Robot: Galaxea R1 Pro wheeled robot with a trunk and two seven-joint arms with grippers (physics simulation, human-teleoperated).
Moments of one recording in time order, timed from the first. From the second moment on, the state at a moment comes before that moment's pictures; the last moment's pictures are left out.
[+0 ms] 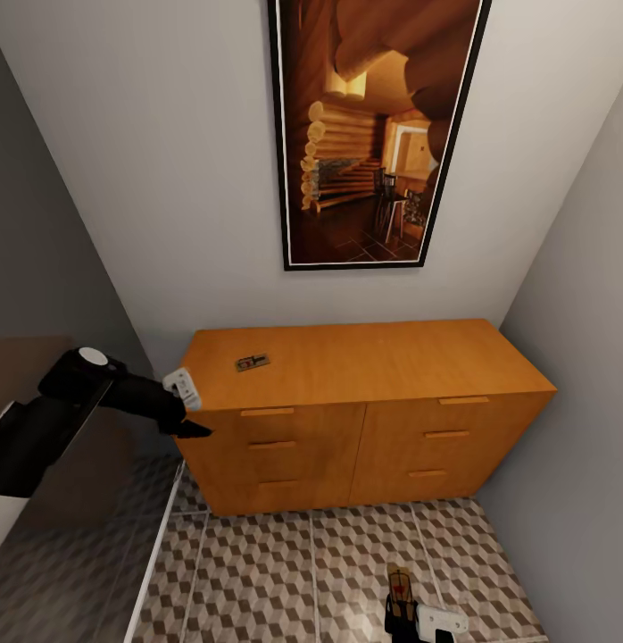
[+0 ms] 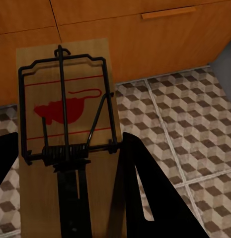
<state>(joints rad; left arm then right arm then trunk) -0.86 0.47 -0.30 -1.41 -0.38 0.82 -1.36 -0.40 0.11 0.24 -0.02 -0.26 -0.71 -0.24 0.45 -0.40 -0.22</state>
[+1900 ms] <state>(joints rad) -0.86 0.47 -0.29 -1.46 -0.42 0.74 -1.41 -0.12 0.10 0.24 -0.02 -0.22 -0.63 -0.10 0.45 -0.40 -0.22</state>
